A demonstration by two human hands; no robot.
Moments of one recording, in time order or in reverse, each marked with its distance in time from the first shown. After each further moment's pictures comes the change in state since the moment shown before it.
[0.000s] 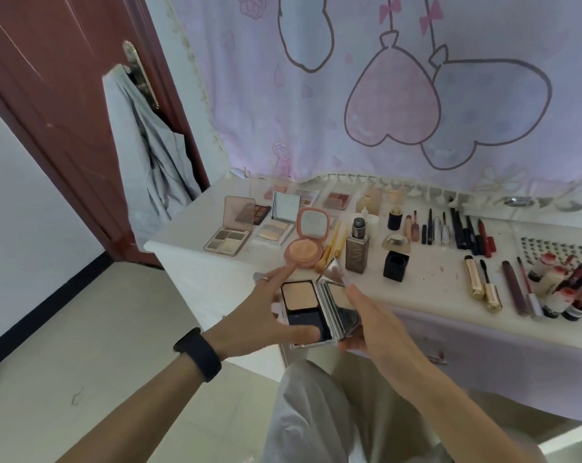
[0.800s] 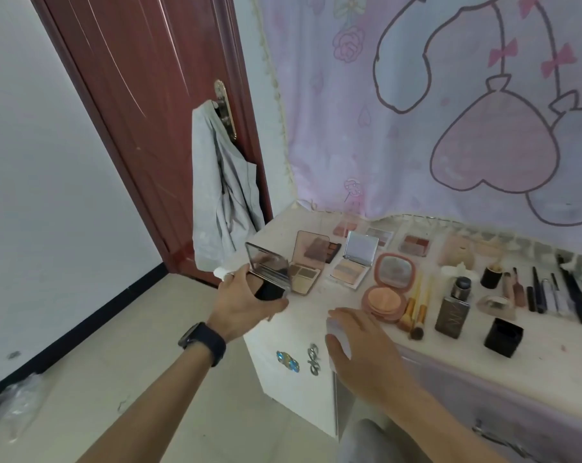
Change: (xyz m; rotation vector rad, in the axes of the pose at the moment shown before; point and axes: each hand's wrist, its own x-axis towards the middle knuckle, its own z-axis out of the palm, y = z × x) left_hand 0.021 -0.091 -0.146 0.245 0.672 -0.220; right_hand 0.074 0.004 0.108 -1.059 -0.060 -0.646
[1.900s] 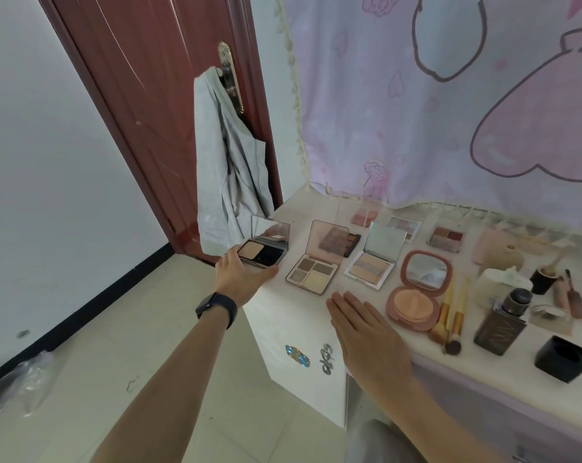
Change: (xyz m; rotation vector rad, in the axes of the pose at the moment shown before) left_hand 0.099 -0.074 0.029 -0.058 0.132 -0.186; right_hand 0.049 0.037 0.070 -0.531 0.349 -0.357
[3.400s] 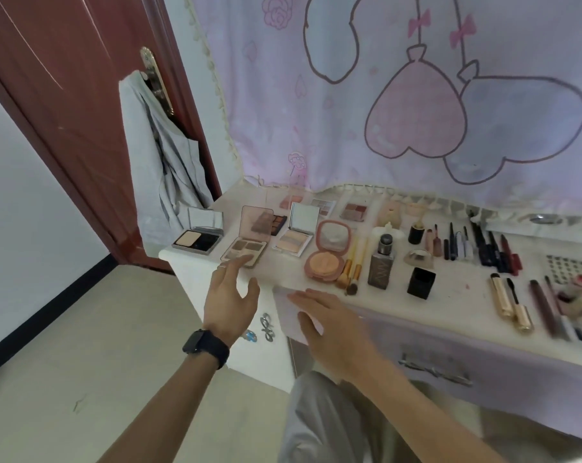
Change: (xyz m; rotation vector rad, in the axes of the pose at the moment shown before) left_hand -0.161 0.062 0.035 -0.074 0.065 0.467; right_hand -0.050 0.014 -0.109 0.577 -0.235 0.358
